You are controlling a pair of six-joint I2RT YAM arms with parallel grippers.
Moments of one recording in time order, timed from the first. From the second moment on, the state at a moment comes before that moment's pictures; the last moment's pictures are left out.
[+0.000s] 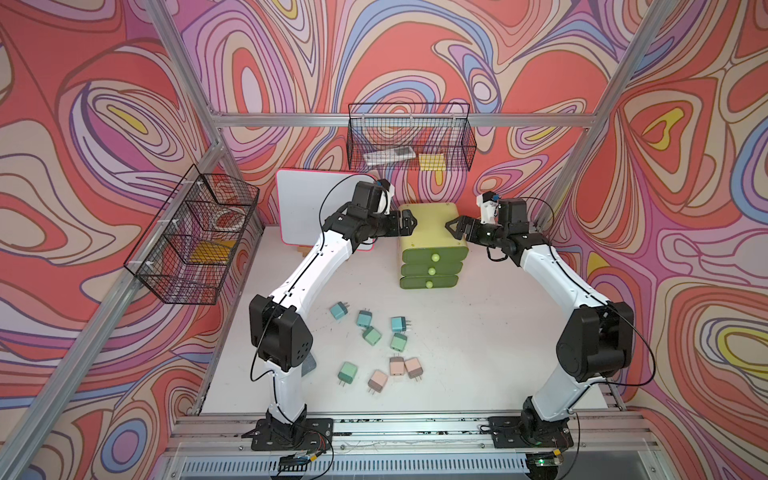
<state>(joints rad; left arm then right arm) -0.45 1.93 1.98 -0.65 0.29 -0.40 0.13 1.74 1.52 -0.33 -0.41 0.35</state>
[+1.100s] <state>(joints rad) -0.43 2.03 1.96 -0.65 0.54 -0.48 0.12 1.88 1.59 -0.30 -0.52 0.34</state>
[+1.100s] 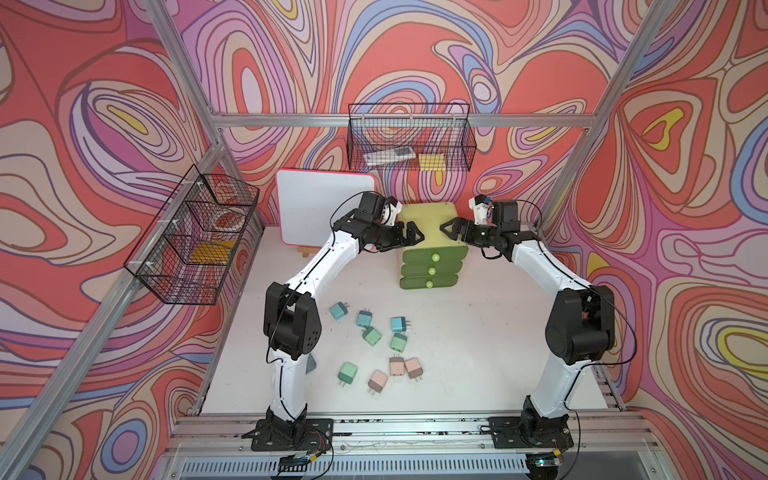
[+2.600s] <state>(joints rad) -0.46 1.93 2.02 -0.79 0.21 -0.46 0.22 1.43 1.13 -0.10 -0.38 0.59</state>
